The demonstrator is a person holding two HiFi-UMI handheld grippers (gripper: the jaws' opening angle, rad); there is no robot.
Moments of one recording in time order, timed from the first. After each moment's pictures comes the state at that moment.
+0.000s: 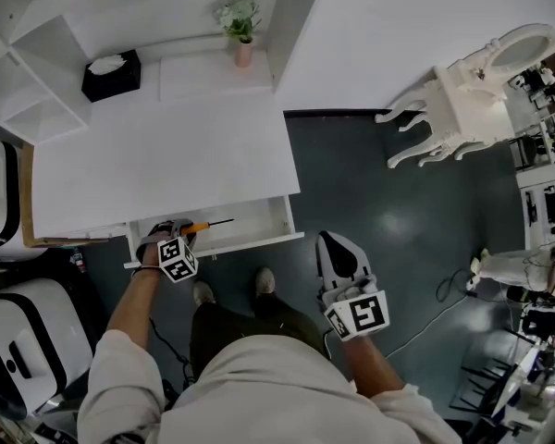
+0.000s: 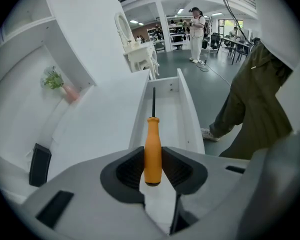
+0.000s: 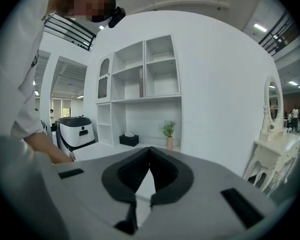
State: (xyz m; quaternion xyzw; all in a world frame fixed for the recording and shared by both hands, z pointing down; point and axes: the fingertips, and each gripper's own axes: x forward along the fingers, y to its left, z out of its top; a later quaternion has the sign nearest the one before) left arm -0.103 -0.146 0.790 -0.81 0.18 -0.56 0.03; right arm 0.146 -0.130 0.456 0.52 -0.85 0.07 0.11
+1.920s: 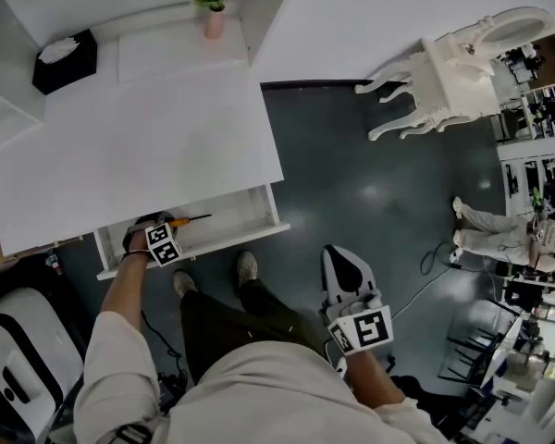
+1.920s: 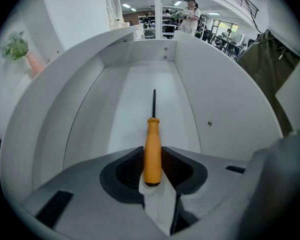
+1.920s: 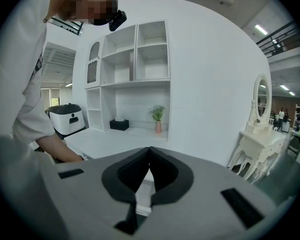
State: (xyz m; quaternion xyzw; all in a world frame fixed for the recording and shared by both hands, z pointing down) left arm -0.094 -0.152 0.927 -0.79 0.08 -0.60 -0.03; right arm 0.185 -0.115 0.508 0.56 -0.80 0.10 0.18
